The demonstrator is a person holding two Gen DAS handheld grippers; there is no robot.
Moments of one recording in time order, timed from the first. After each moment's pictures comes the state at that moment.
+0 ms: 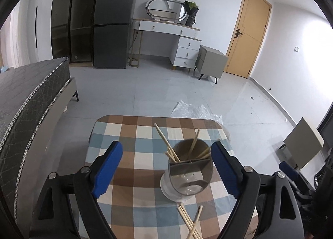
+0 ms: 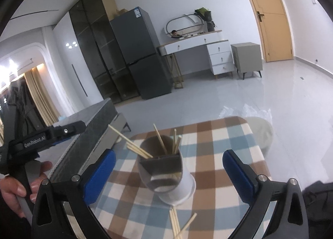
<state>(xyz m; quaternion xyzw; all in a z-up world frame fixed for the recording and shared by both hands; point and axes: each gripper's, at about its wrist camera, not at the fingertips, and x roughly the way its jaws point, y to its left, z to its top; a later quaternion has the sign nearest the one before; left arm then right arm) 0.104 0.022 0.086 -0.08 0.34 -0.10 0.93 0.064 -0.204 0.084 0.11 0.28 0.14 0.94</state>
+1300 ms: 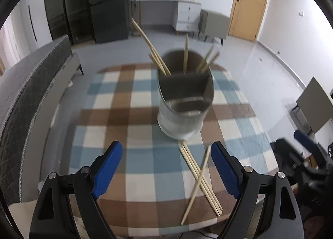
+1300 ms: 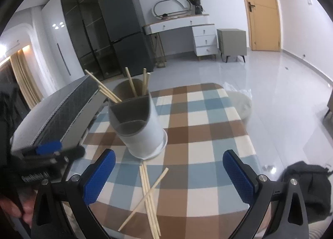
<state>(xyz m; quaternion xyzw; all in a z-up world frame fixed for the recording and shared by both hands) 0.054 -0.028 -0.022 -0.01 0.44 -0.08 0.90 0.016 -0.230 0.003 0.08 0.34 0.09 0.93</state>
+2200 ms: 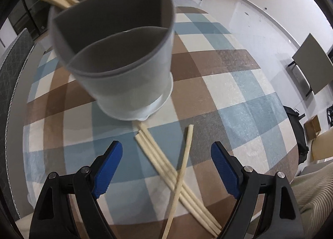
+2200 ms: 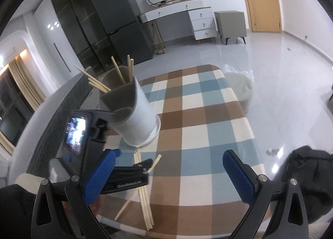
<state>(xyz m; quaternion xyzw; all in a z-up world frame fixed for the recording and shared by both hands) 0.108 -0.104 -0.118 0.06 0.54 -0.14 0.83 0.025 -0.257 -0.012 0.11 0.39 0.10 0.91</state>
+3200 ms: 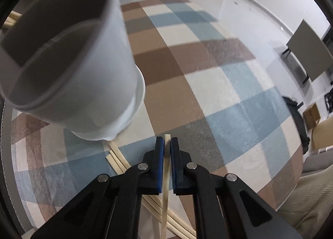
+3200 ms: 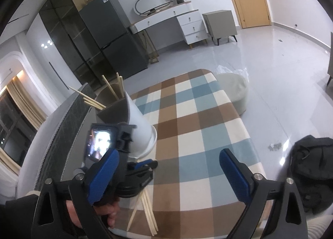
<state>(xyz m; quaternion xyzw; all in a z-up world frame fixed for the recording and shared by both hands) 0.113 -0.124 -0.127 0.08 0.54 -0.17 0.82 0.022 -0.277 -0.006 0.16 0.36 0.08 0.91</state>
